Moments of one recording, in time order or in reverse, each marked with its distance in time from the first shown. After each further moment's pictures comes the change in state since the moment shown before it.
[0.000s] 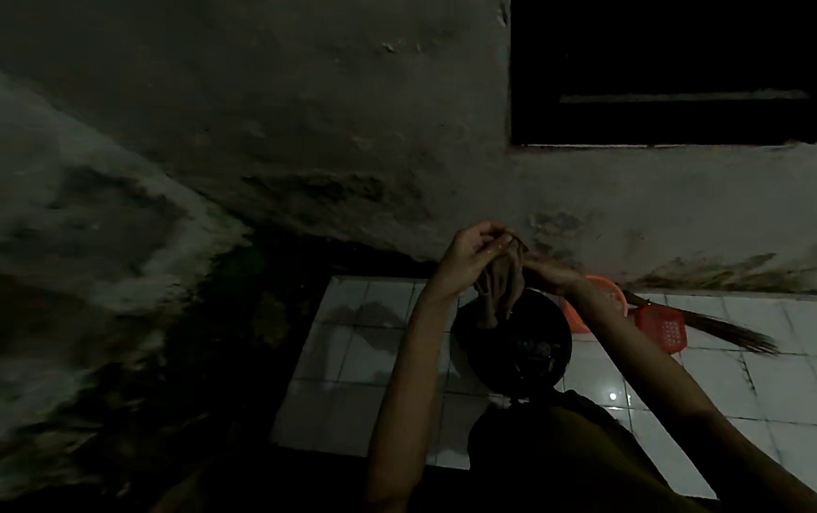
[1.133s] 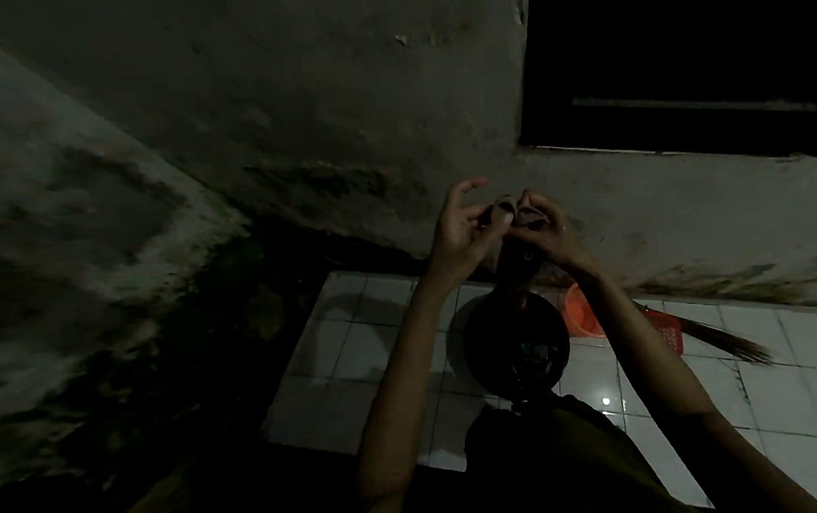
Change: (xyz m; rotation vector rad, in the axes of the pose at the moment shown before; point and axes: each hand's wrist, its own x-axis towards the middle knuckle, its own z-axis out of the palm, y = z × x) left_hand -0.001 0.020 -0.012 0.123 0.224 0.244; right_hand 0.003 -0.080 0.034 -0.412 0.120 -0.750
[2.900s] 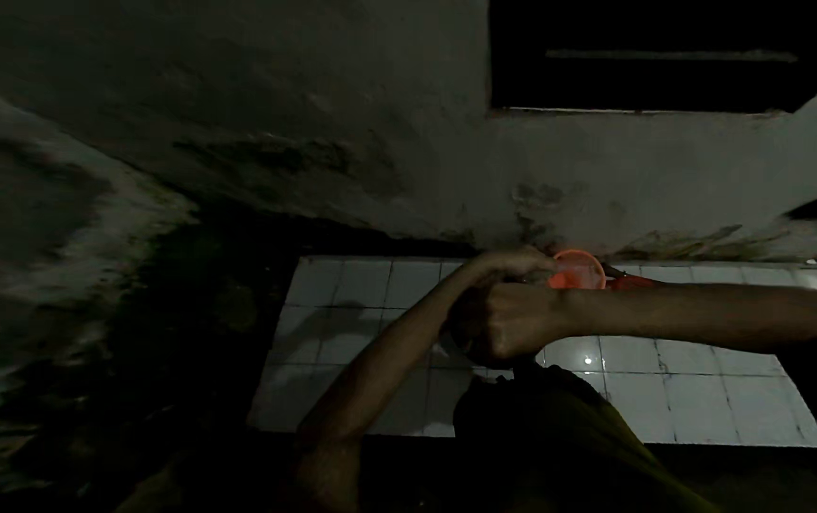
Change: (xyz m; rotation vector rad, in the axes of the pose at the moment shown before) left_hand 0.004 -0.028 0.084 0.066 -0.984 -0.812; right_hand -0.069 -0.046 0.049 -0.679 -0.805 -0.621
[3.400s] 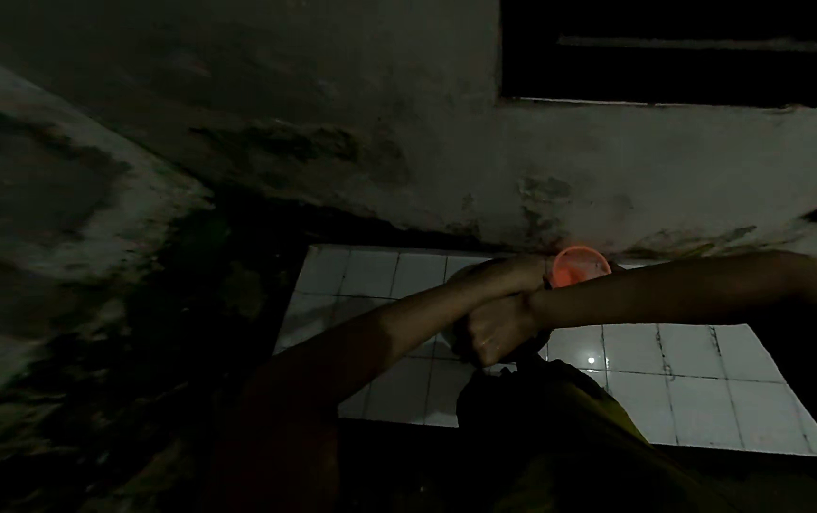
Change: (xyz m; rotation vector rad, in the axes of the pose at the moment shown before) left_hand -0.008 0.017 0.030 0.697 0.072 -0.257; right_hand 0.014 -0.004 0.037 0.200 -0.375 0.063
